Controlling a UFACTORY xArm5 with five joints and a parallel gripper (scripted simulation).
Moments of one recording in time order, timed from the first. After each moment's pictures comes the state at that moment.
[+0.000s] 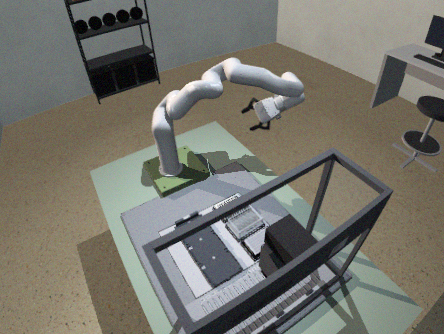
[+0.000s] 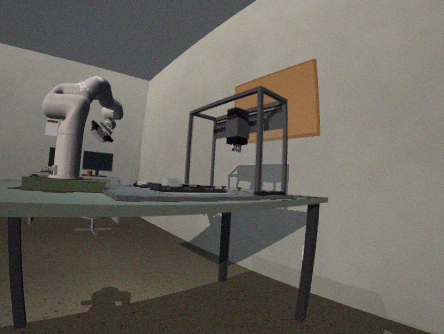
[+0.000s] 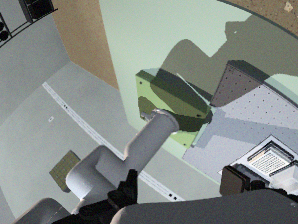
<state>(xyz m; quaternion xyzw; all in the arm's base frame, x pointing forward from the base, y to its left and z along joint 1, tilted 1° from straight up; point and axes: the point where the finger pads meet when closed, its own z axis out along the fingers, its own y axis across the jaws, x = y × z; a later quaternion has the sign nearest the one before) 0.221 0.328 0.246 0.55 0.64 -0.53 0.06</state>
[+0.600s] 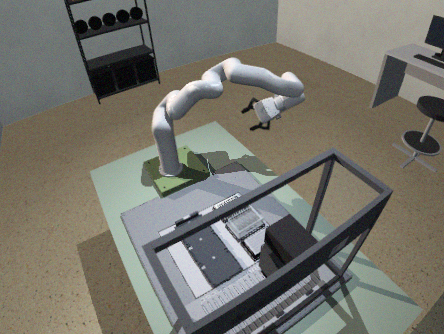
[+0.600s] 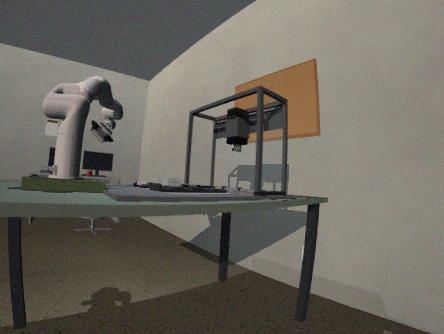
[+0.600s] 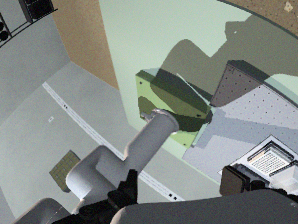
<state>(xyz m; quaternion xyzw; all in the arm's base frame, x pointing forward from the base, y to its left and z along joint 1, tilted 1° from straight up) 0.221 0.328 0.246 0.55 0.64 -0.53 0.06</state>
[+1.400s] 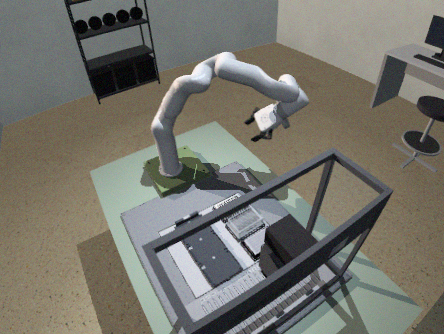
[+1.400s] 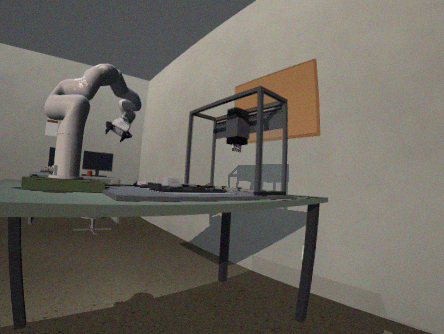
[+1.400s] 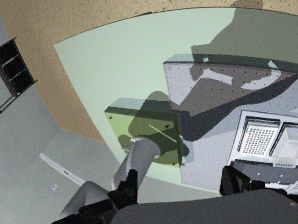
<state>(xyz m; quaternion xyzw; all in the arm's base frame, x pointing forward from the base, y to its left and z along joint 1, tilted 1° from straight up) 0.291 0.275 0.245 0.72 0.55 -0.42 0.04</state>
